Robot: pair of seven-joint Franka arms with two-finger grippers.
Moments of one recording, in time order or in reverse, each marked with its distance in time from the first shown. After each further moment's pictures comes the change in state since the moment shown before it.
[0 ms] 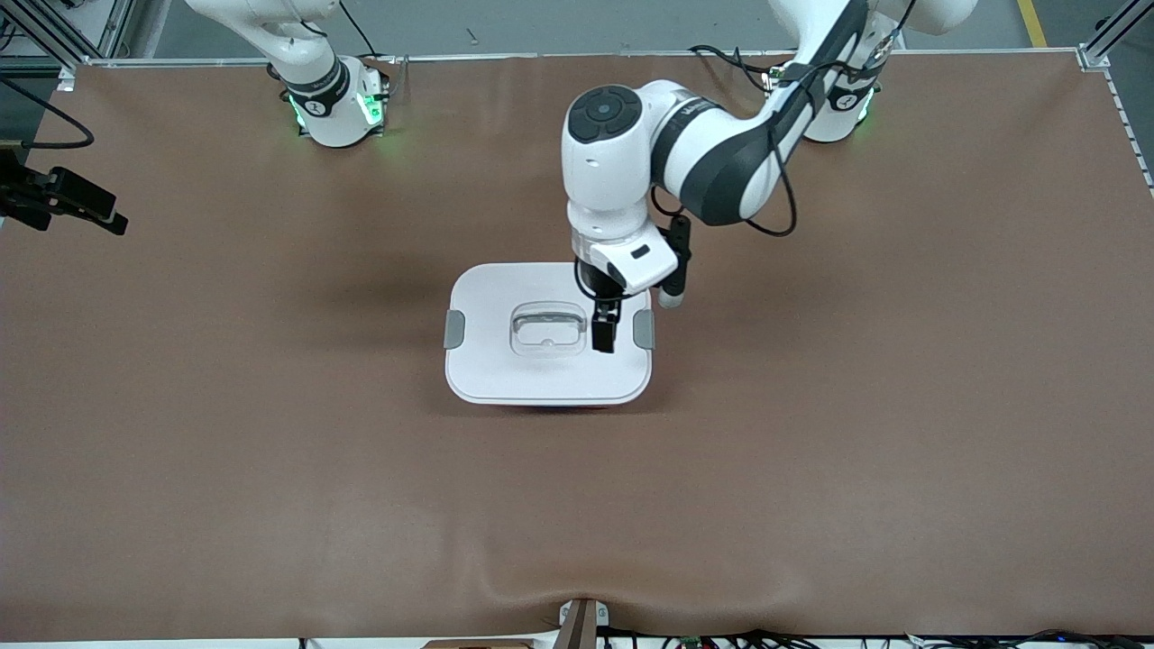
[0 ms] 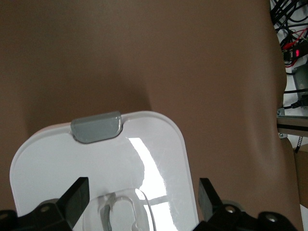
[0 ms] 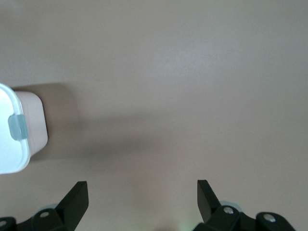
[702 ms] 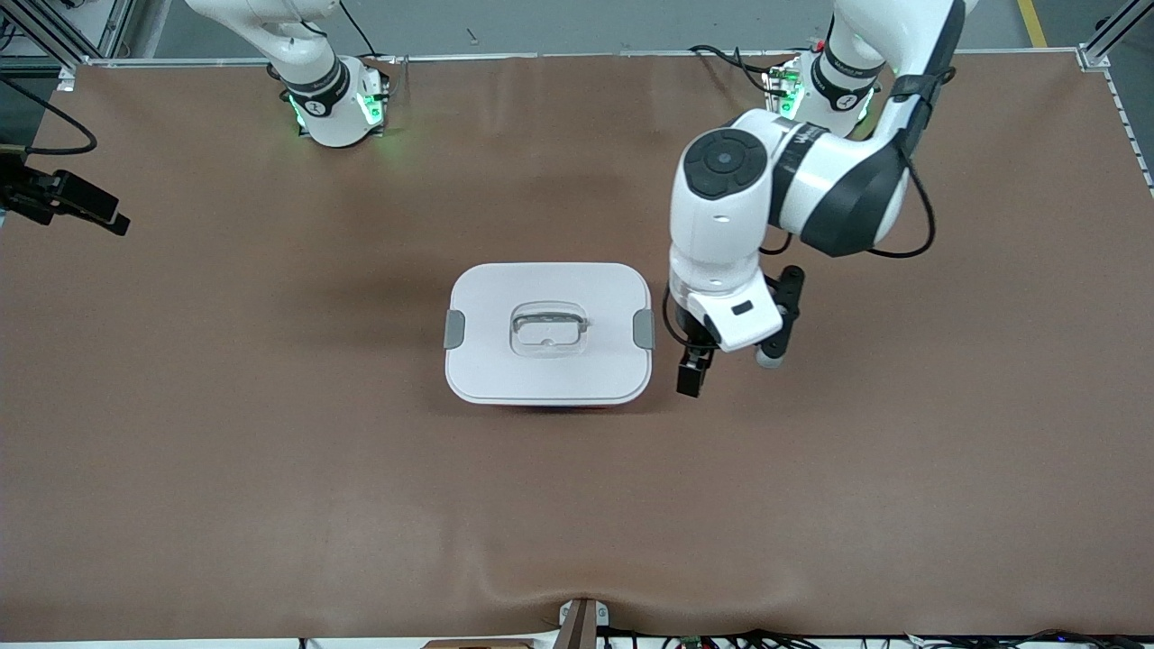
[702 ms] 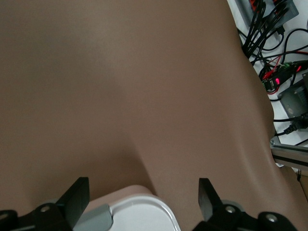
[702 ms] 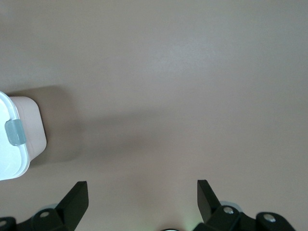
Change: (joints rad) left arm 0.170 -0.038 0.001 0.000 -0.001 -0.042 0.378; right arm 0.008 -0.001 0.003 0.004 -0.015 -0.022 0.038
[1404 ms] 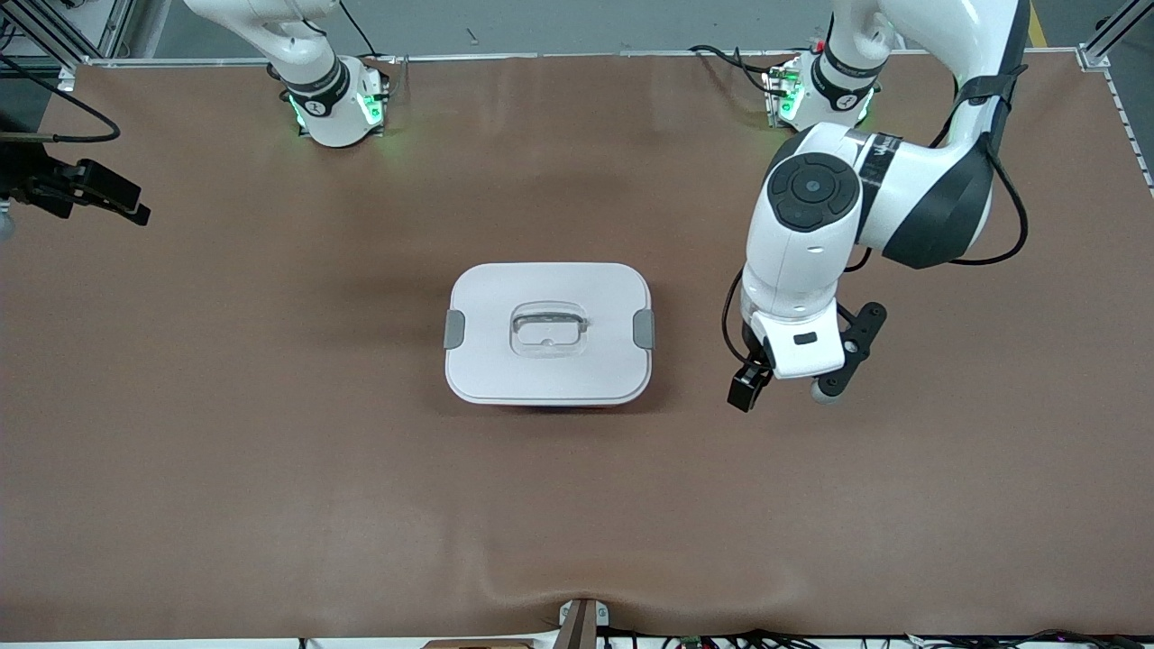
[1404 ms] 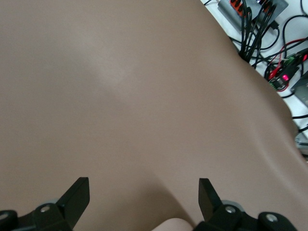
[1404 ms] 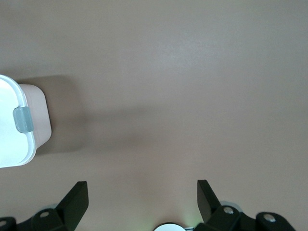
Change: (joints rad) left arm 0.090 -0.026 -0.002 -0.001 -0.003 -0.065 0.369; right arm 0.041 -0.002 0.004 0.013 0.000 -0.030 0.000
